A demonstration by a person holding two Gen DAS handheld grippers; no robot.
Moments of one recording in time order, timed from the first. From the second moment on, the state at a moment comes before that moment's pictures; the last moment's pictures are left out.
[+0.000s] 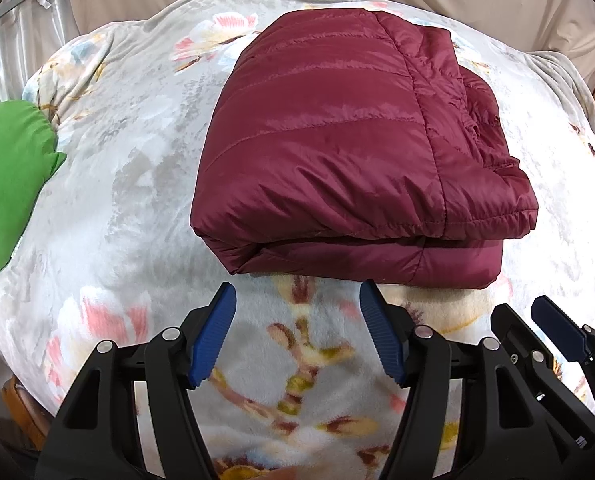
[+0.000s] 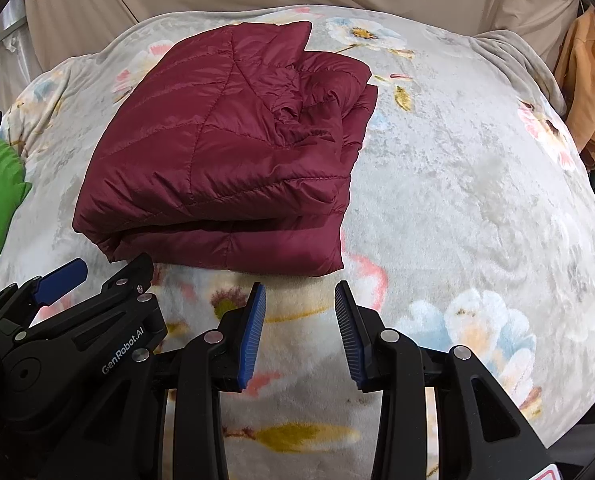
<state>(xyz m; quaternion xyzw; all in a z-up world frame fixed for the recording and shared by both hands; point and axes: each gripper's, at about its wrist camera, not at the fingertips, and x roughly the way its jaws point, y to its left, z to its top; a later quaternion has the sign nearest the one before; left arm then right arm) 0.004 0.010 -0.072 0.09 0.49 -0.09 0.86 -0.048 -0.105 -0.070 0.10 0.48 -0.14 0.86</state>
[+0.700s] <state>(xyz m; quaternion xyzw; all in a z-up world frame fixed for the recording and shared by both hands) 0.003 0.008 -0.073 0.09 0.49 -0.09 0.86 -0.048 -0.106 -0.070 0.10 0.48 -0.14 0.86</state>
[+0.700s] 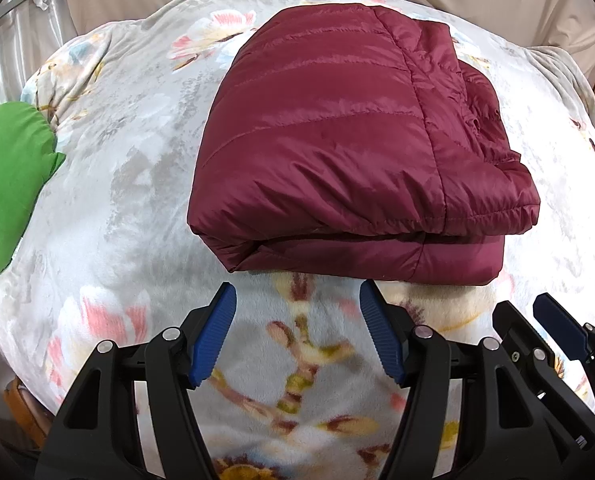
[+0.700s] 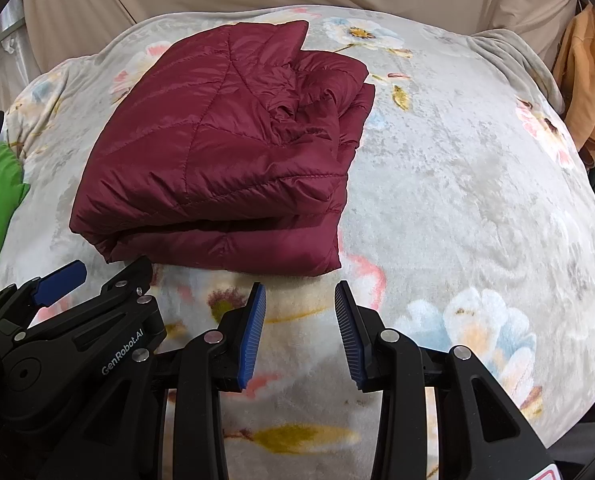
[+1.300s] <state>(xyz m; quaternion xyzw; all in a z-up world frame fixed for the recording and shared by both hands) 0.003 0.013 -0.077 0.08 0.50 -0.09 0.86 -0.052 -0.094 -0.070 0.11 0.48 -0.16 0.86</state>
